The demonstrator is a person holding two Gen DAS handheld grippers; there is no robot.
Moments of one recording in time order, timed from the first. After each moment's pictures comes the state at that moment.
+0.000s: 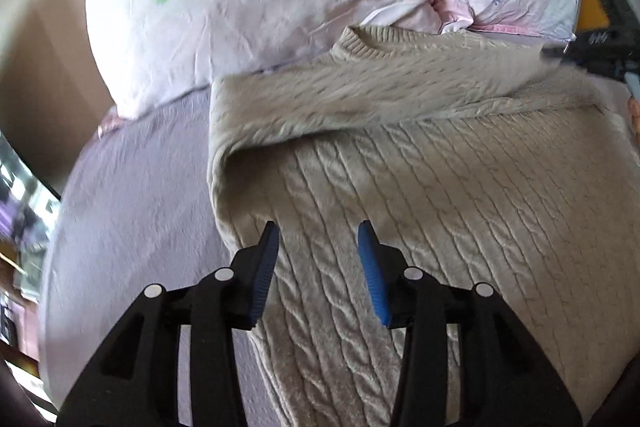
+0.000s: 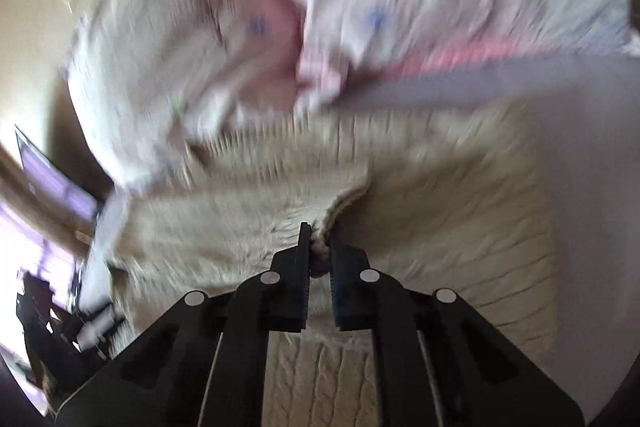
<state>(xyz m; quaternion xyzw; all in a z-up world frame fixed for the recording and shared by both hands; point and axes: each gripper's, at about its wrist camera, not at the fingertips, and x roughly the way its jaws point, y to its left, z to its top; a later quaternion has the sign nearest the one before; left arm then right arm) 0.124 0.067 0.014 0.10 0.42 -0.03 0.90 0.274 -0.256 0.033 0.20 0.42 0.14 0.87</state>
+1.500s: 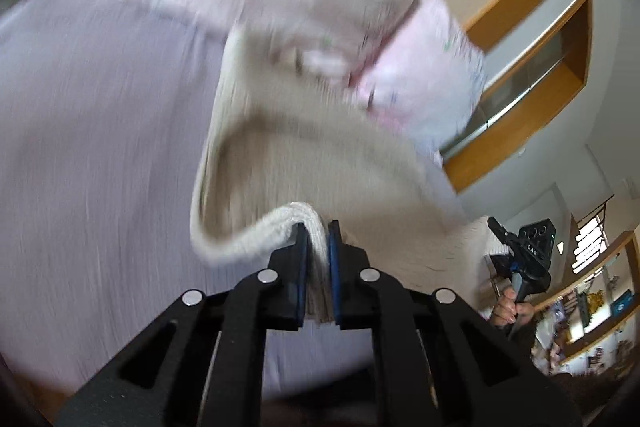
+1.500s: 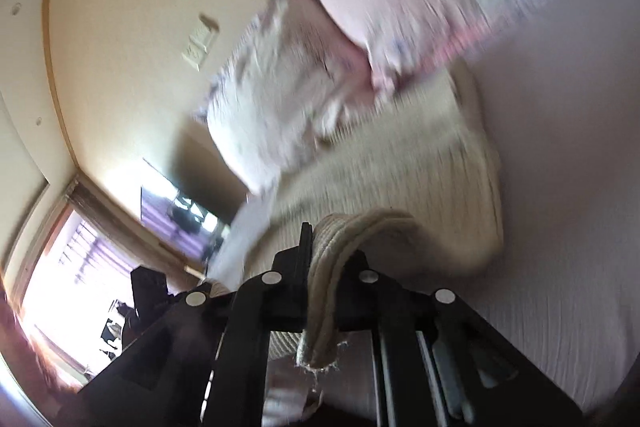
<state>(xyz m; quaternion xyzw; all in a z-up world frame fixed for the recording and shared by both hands) 0.024 0.161 0.058 -0.26 0.36 -0.22 0.87 0.089 -0.331 0.065 0.34 0.32 0.29 0.84</state>
